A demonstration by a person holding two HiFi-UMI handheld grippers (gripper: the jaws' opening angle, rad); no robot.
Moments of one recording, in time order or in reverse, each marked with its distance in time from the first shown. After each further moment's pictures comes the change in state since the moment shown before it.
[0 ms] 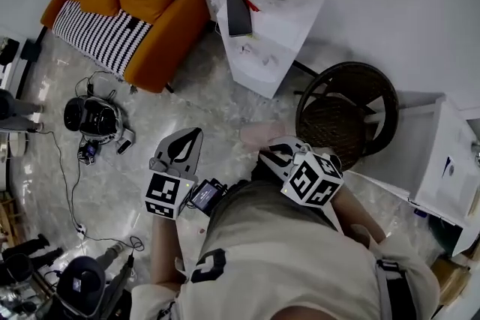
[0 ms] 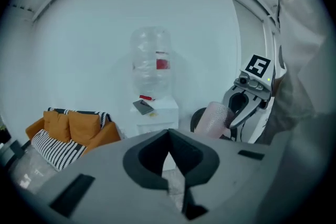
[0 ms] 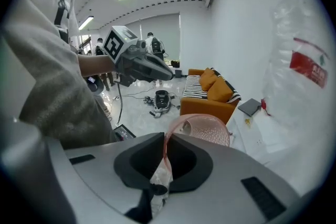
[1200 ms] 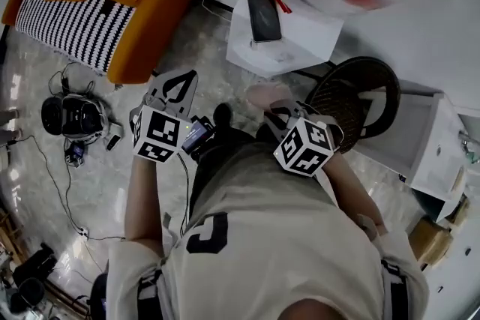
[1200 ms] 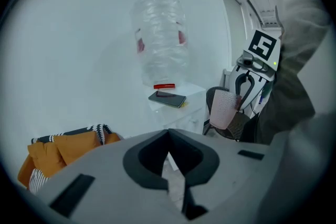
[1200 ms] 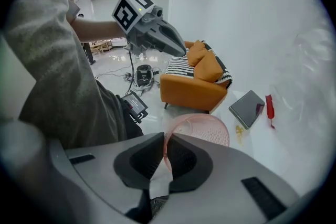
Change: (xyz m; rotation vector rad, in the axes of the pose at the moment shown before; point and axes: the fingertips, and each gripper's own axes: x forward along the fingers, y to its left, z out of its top) left arm 0.138 0.201 0.004 0.267 0.102 -0.150; right arm 0.128 -0.144 0.030 0.041 0.322 -0.113
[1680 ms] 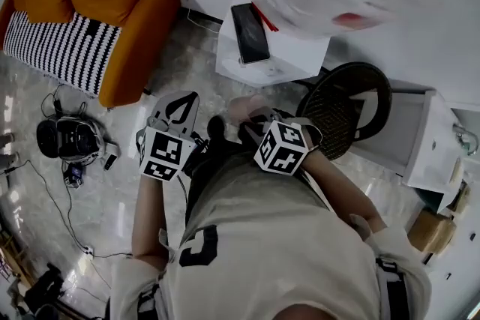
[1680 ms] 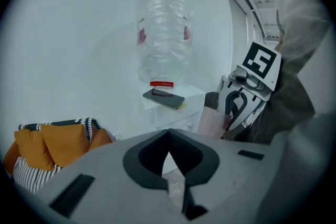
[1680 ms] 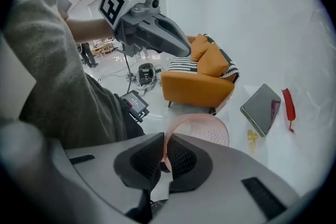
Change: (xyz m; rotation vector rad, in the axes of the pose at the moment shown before) left arm 0.033 -0.005 0.000 -0.095 -0.008 -0.084; right arm 0.045 -0.016 0.012 0.032 0.024 0.087
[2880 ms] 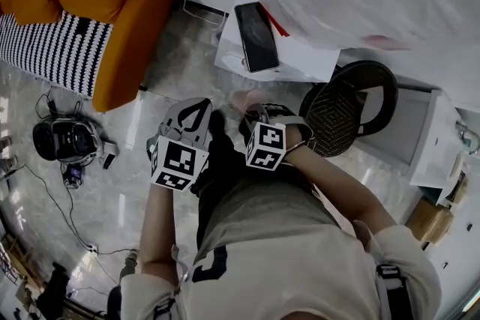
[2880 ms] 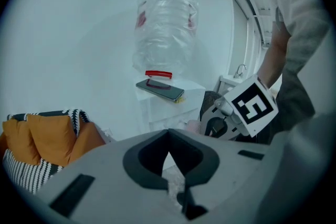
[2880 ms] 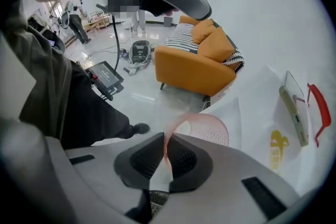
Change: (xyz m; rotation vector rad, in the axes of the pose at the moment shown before) left arm 0.047 -0.003 -0.017 -0.053 0.026 -0.079; right arm 0.092 -0.038 -0.039 -0.095 0.197 -0.094
